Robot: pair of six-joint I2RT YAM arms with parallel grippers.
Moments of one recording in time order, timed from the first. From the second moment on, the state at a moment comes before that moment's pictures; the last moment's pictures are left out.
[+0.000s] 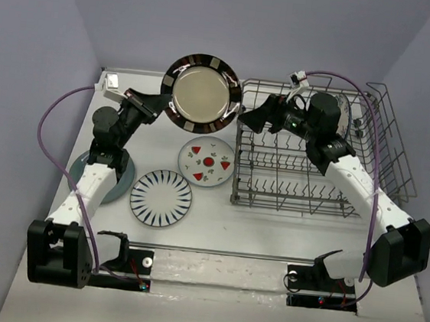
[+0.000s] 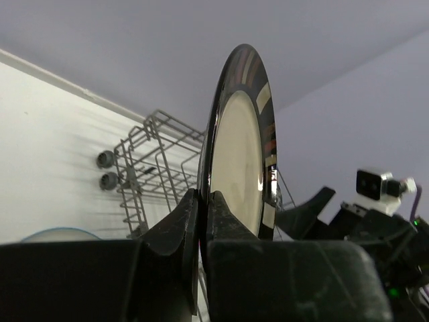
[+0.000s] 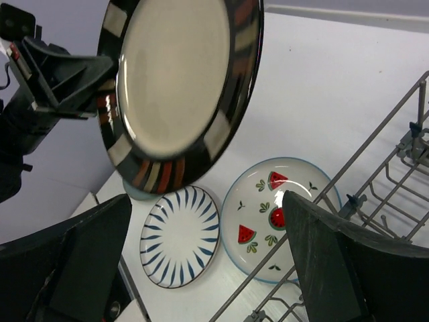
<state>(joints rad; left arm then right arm) -0.06 1.14 0.75 0.55 0.35 -1.05 0.41 1.37 1.19 0.06 -0.54 0.49</state>
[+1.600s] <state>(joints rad) -0.30 0.64 0.66 -0.06 0.33 -0.37 0.20 1.37 1.30 -0.29 0.26 0.12</state>
